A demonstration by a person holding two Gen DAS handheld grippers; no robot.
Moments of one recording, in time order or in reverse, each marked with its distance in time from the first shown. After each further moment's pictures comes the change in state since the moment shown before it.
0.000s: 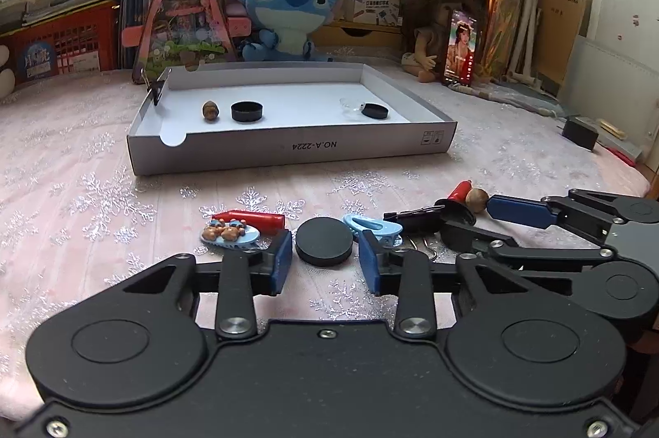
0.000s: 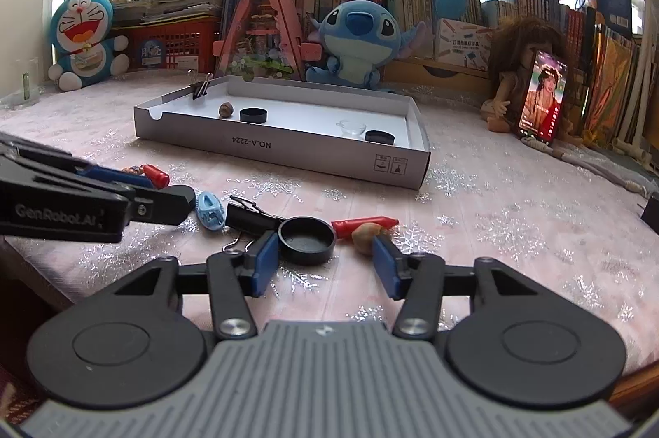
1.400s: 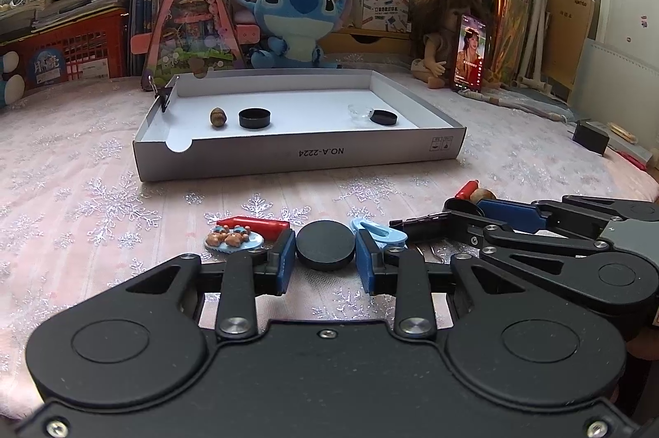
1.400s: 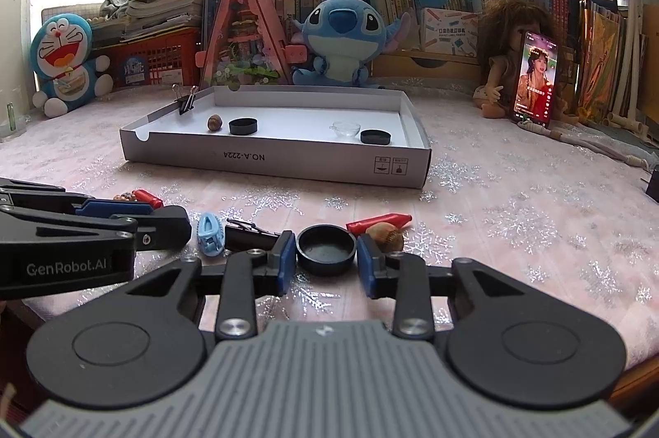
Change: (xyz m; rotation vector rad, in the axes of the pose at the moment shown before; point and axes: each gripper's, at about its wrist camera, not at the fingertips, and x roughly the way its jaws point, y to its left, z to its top) left arm 0.000 -0.004 0.000 0.006 -0.027 0.037; right arm 0.009 0.005 0.007 0.081 -0.005 -0.020
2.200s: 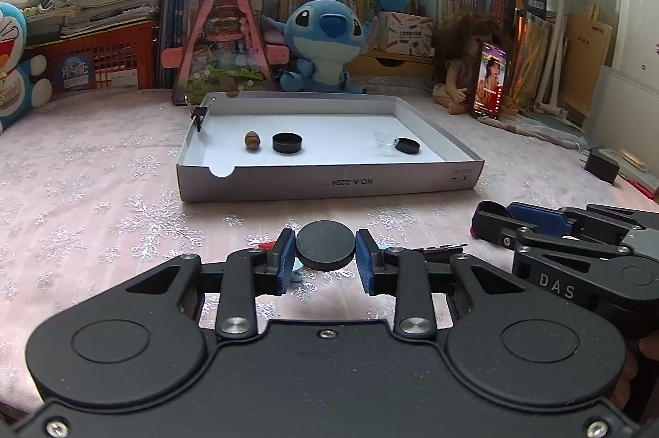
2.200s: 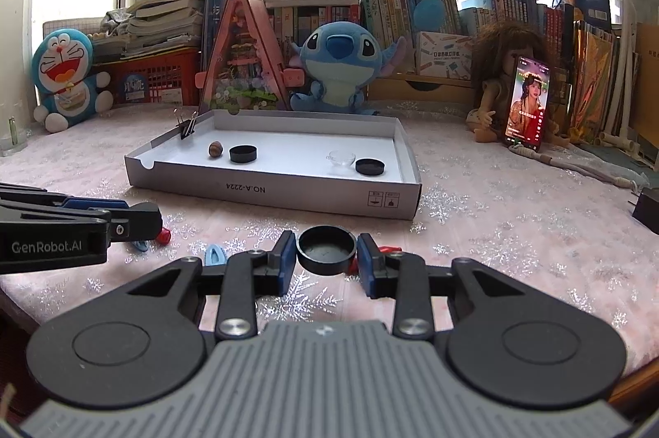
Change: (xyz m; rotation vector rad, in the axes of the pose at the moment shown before) left arm -0.023 0.014 0.015 -0.046 -0.038 0.051; right arm -0.014 0.000 0.018 -0.006 -0.039 -0.014
